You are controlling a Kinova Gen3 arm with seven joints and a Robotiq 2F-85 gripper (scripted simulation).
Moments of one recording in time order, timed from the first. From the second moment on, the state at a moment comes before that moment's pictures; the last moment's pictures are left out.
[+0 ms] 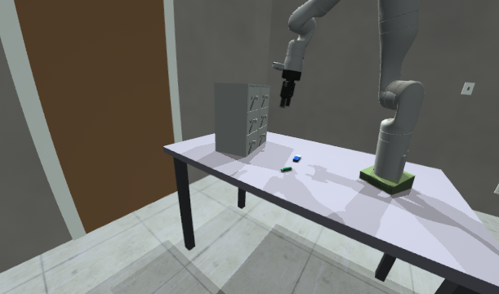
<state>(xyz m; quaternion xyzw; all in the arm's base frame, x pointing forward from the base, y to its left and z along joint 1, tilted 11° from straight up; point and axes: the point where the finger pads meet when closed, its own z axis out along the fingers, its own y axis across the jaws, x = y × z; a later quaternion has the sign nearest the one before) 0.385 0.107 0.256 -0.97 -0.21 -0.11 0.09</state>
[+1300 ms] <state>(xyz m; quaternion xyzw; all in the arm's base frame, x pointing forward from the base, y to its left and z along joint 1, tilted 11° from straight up) 0.407 0.125 0.231 -0.95 -0.20 -0.22 0.11</state>
